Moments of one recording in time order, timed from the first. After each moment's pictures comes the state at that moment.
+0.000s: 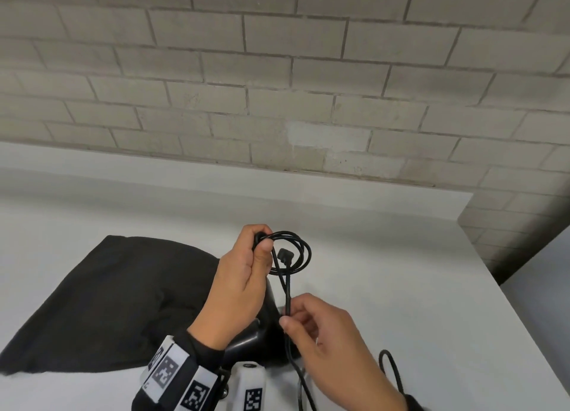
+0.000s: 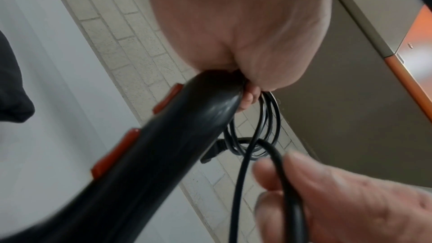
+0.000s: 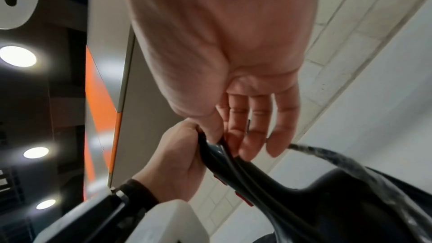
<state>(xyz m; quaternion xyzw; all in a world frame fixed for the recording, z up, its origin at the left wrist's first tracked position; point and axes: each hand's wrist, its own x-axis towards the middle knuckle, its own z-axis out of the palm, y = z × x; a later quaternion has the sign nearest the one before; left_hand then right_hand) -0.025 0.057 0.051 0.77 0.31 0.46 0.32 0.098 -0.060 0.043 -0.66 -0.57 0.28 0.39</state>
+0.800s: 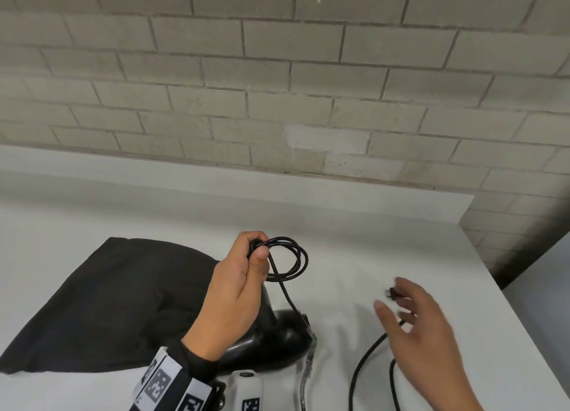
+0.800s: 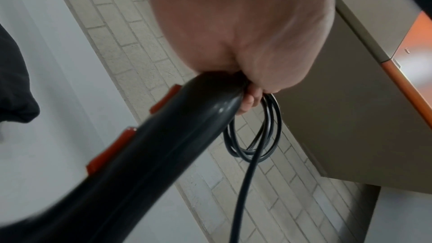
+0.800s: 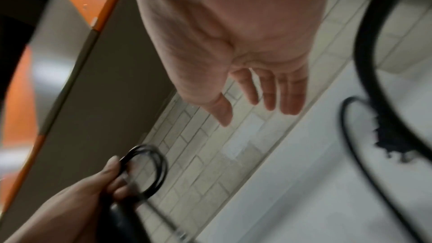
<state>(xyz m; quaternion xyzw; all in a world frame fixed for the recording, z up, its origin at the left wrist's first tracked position) -0.024 0.046 0.054 0.76 0.31 0.46 0.34 0.190 -0.092 0.021 -0.78 -0.37 0.15 0.48</state>
